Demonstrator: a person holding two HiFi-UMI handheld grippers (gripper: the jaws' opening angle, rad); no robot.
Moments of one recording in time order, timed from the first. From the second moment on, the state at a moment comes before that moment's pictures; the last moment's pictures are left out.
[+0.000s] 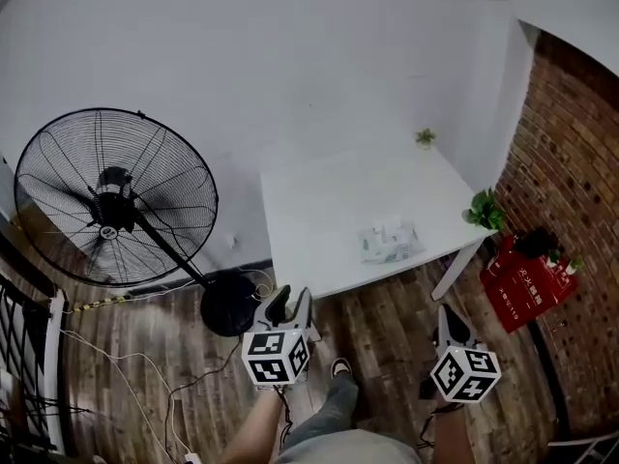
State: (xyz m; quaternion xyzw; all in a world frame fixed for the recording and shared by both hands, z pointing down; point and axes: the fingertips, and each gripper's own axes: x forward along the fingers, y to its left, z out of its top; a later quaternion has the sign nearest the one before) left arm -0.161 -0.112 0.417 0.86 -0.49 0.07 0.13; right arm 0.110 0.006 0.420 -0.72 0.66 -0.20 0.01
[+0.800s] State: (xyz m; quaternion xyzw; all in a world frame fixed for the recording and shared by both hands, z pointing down) left arm -0.069 -0.330 0.410 0.89 -0.43 0.07 0.14; right arm 0.180 -0.176 0.397 -0.77 0.62 -0.18 0.00
